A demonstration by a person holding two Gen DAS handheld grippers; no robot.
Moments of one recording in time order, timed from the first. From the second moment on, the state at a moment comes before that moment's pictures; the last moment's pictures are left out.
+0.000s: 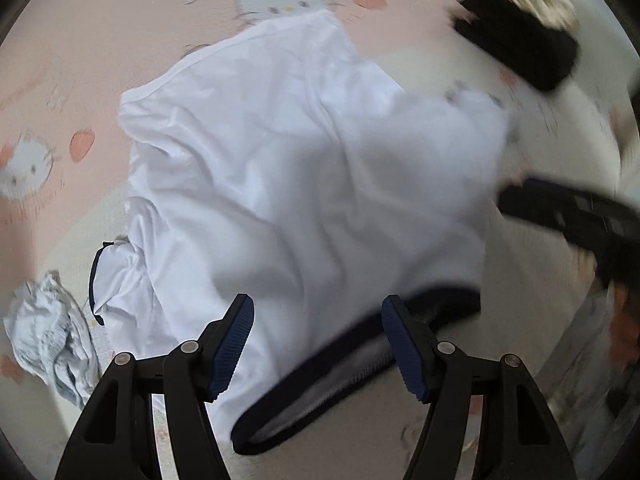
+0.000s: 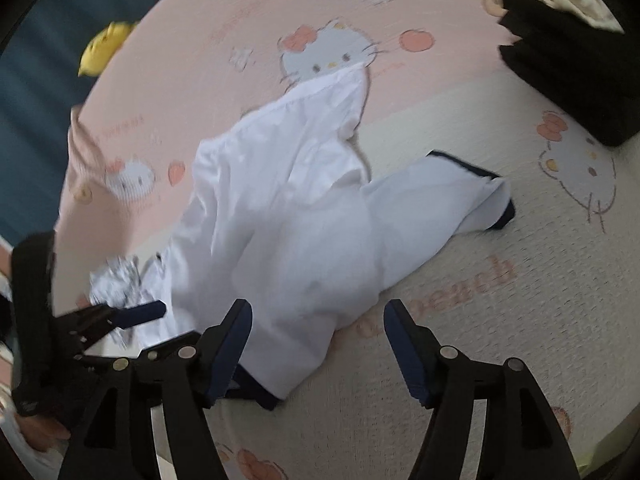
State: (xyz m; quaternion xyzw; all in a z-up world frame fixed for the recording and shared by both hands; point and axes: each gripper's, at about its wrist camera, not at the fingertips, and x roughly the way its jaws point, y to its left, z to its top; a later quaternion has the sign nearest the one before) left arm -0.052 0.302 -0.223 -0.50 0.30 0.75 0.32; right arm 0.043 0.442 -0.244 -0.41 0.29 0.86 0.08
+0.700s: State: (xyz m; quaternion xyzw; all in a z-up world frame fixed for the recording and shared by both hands) left arm -0.075 0.310 -0.226 -0.48 0.27 0.77 0.33; right arm 0.035 0.392 -0.262 -0.47 0.21 0.86 0.03
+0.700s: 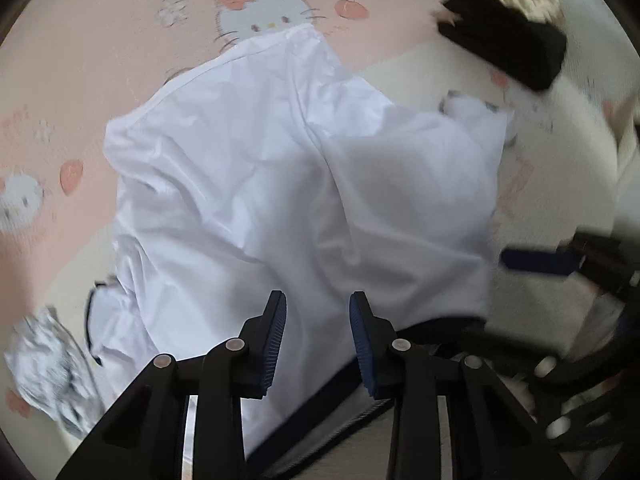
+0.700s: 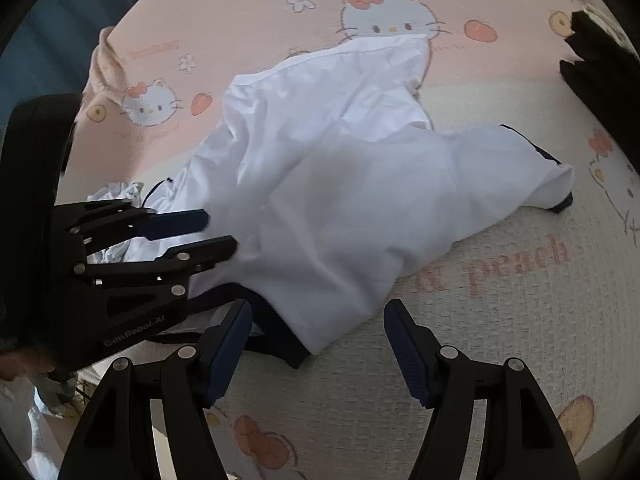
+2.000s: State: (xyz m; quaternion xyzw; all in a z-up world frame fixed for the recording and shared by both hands) left arm -0.055 0.334 -0.224 -0.46 0.21 0.80 0.32; right arm 0.036 0.424 -0.241 -0.37 0.30 0.88 0.08
